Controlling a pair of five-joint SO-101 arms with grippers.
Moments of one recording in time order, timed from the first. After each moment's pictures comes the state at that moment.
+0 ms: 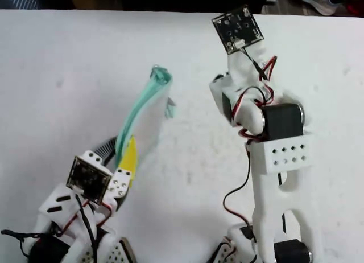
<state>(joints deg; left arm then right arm) 19.9 -104.9 66.1 66.2 -5.3 -12.7 -26.8 -0.6 78.3 16.0</state>
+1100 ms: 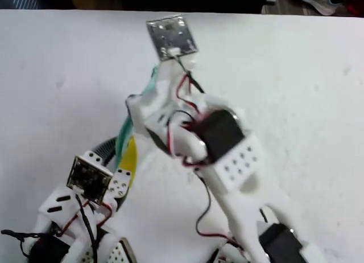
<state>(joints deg) 19.9 -104.9 66.1 66.3 -5.3 -42.8 -17.1 -14.5 82.5 -16.4</state>
